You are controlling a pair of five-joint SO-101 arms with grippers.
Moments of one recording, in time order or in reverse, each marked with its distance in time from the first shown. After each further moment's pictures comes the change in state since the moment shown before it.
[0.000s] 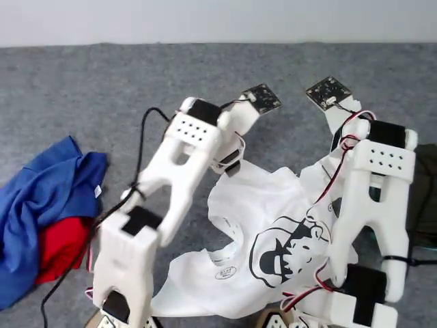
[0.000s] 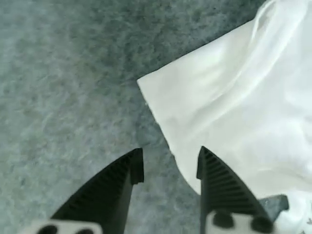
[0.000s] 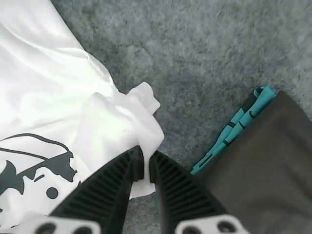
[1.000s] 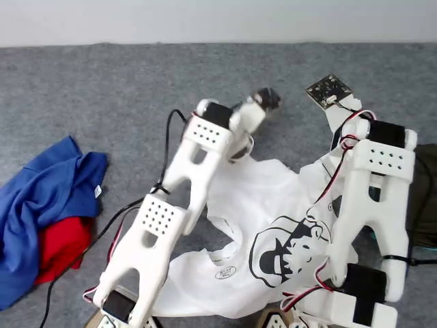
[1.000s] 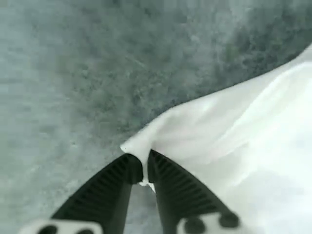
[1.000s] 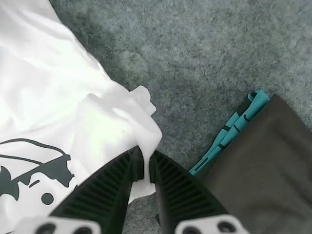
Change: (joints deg) left arm -0.4 31.6 -46.7 10.7 2.1; right arm 0.0 0.0 0.0 -1.3 -0.2
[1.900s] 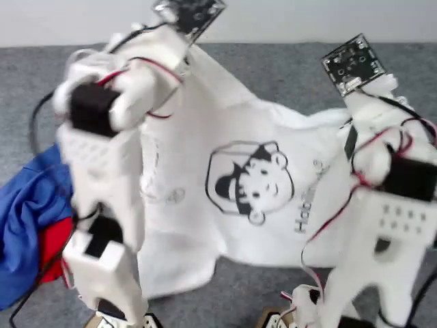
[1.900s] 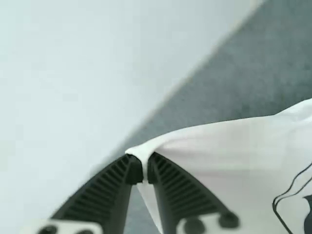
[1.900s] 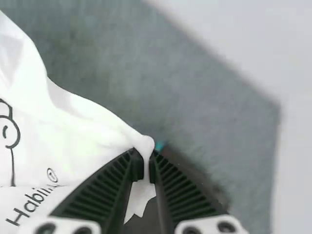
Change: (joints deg) left arm -11.3 -51.6 3.6 0.1 -8.5; right arm -2.5 -23.4 -12.5 0.0 -2.7
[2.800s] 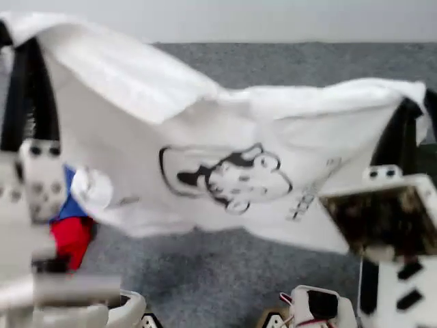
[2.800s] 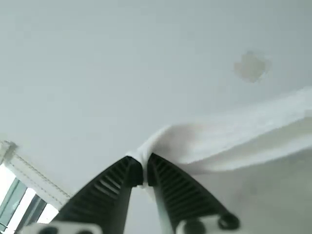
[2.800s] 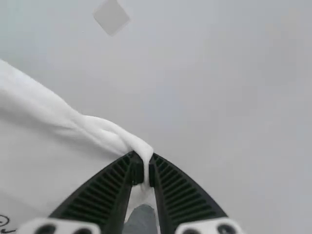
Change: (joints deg) left arm -4.5 -35.5 -0.3 -9.9 -27.3; right arm -1.5 -15.5 -28.8 5.6 2.8
